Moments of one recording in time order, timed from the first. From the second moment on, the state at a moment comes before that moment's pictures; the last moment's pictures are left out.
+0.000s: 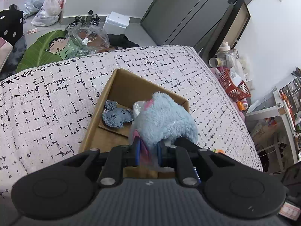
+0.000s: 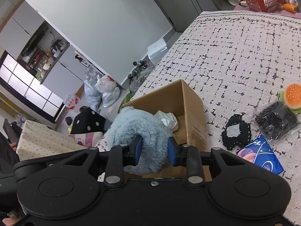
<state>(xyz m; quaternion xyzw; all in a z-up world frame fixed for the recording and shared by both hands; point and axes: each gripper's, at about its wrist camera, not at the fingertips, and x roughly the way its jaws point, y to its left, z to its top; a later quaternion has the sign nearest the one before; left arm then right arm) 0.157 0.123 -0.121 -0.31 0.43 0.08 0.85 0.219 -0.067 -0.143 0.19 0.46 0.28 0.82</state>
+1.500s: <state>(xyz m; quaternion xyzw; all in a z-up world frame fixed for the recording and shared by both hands) 0.157 0.086 -0.065 -0.19 0.44 0.15 0.87 0.206 -0.136 -0.099 0.19 0.43 0.23 0.85</state>
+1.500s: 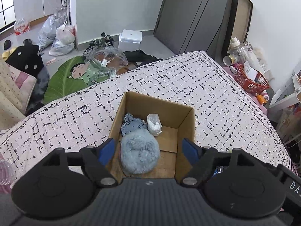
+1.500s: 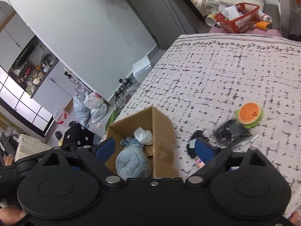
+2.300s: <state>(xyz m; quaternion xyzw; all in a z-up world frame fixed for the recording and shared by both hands) 0.151 0.027 -0.039 -0.14 0.42 0.13 0.88 0.205 -0.203 -0.083 0.21 0.42 0.21 0.85</state>
